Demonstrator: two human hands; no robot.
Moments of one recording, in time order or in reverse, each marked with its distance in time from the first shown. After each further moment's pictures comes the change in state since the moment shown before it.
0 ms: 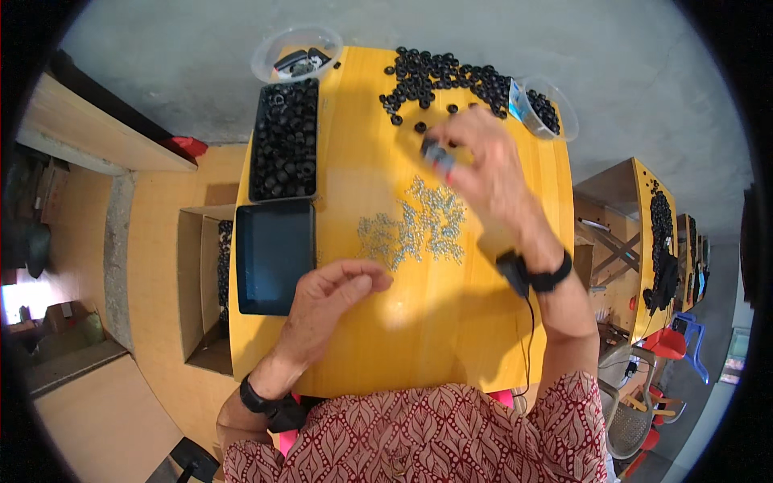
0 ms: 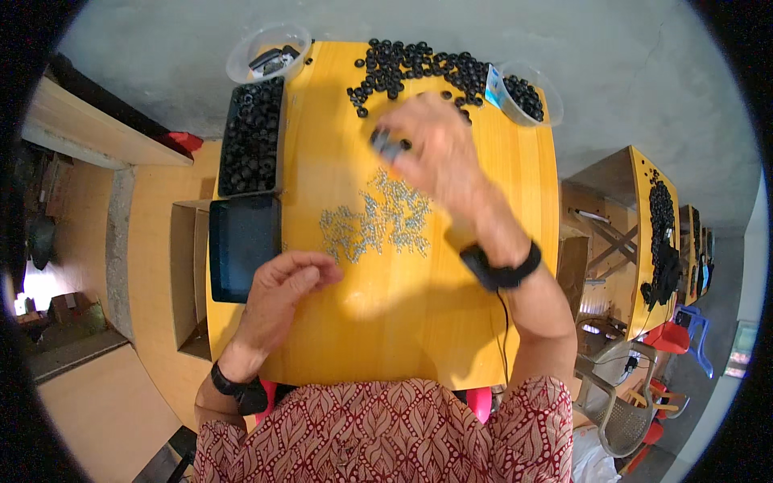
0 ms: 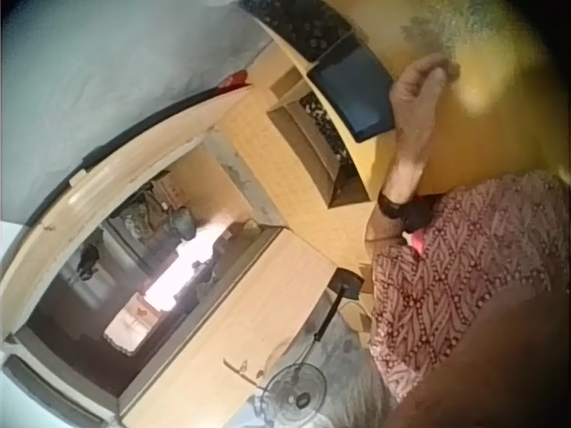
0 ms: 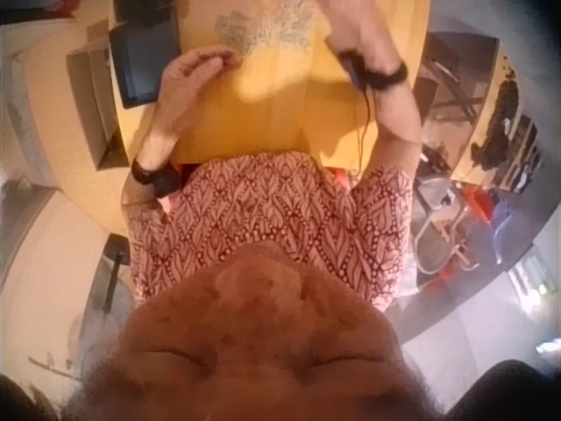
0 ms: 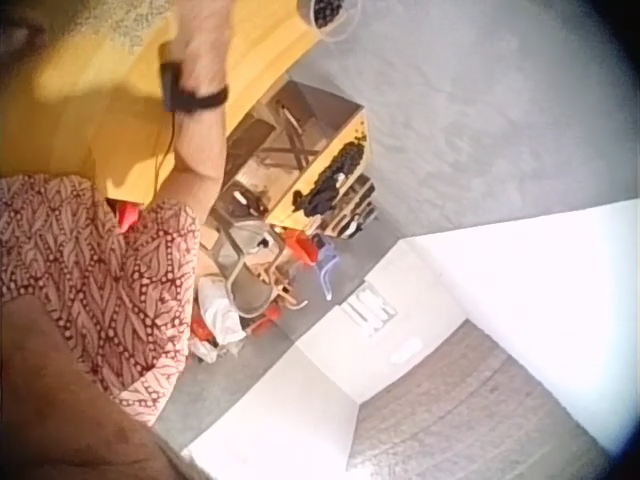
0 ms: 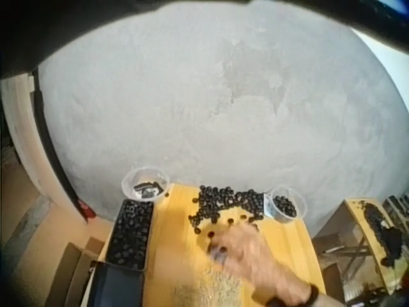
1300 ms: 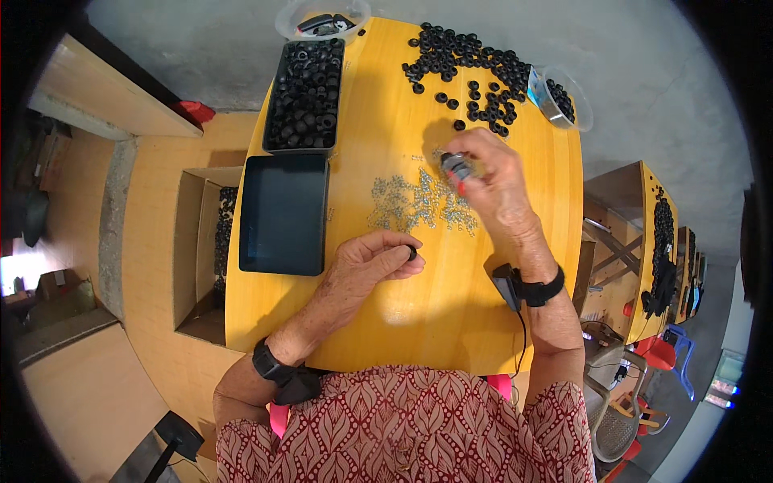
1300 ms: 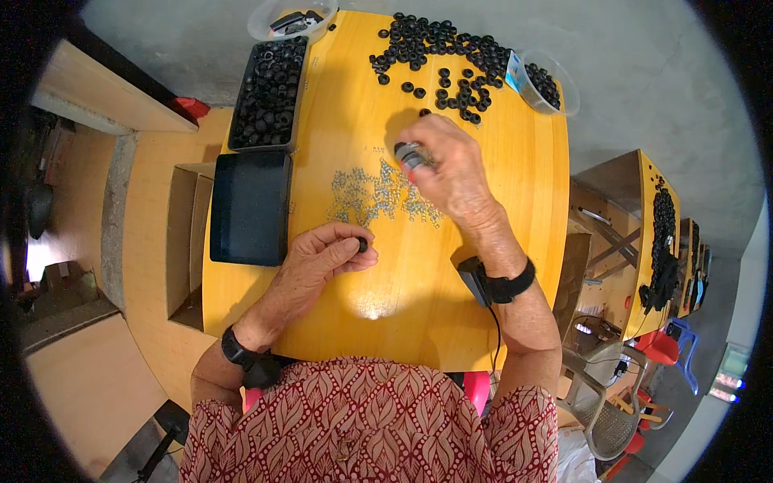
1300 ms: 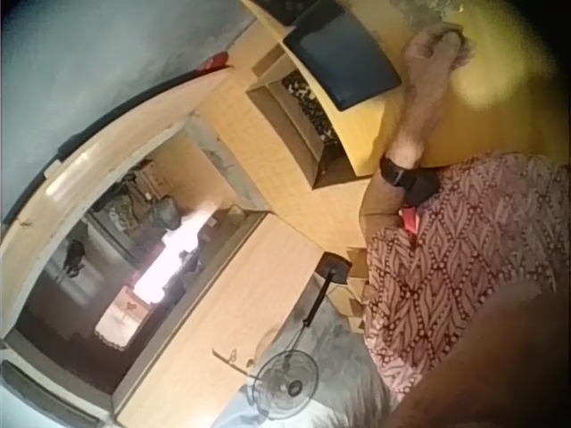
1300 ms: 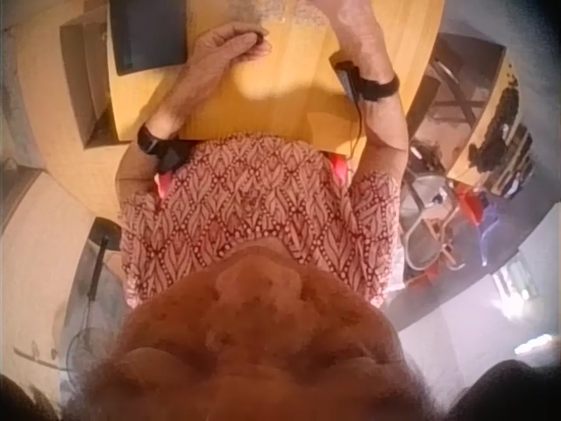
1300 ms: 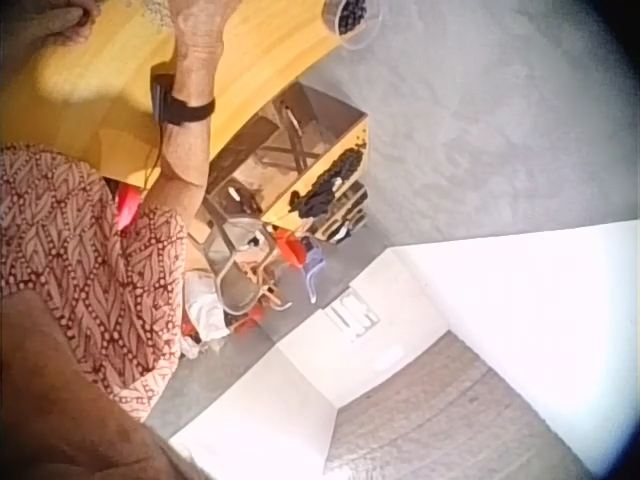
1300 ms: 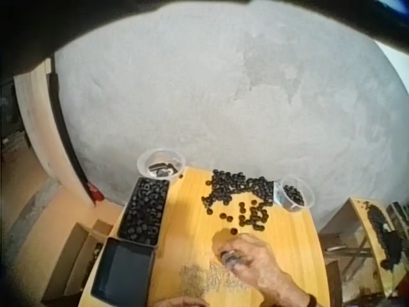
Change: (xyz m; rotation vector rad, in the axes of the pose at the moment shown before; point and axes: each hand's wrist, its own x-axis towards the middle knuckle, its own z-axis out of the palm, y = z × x) left_hand 0.009 -0.036 0.011 -0.138 -0.077 -0.066; right_hand -0.050 -0.028 0.016 0.185 -0.096 0.234
